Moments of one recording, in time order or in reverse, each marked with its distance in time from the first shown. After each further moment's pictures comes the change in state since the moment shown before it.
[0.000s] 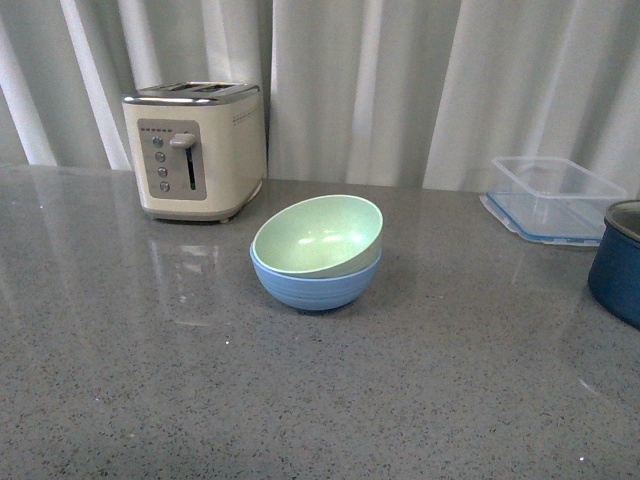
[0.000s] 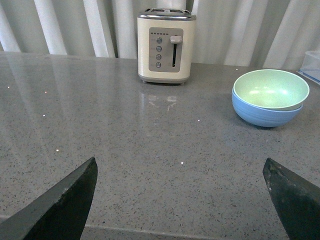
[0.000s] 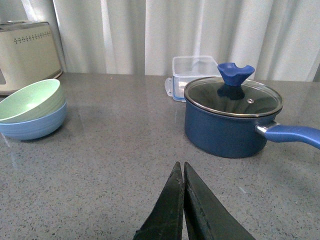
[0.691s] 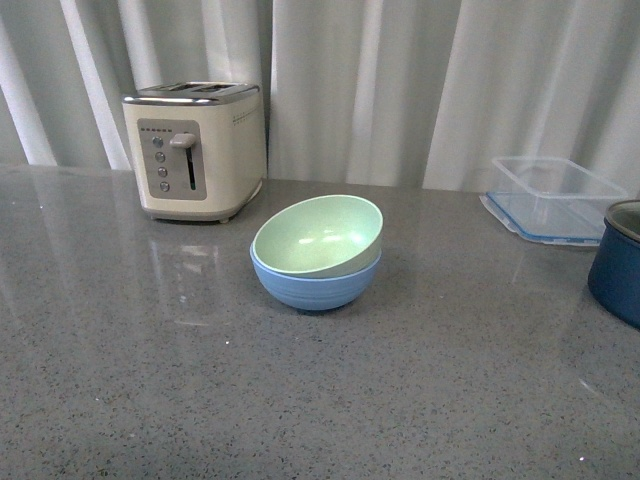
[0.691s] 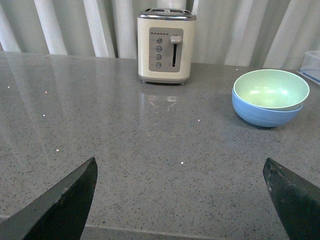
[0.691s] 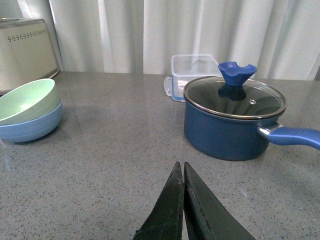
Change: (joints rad) left arm 0.000 0.000 0.000 0.000 0.000 0.000; right arm 0.000 0.196 0.000 0.193 0.000 0.000
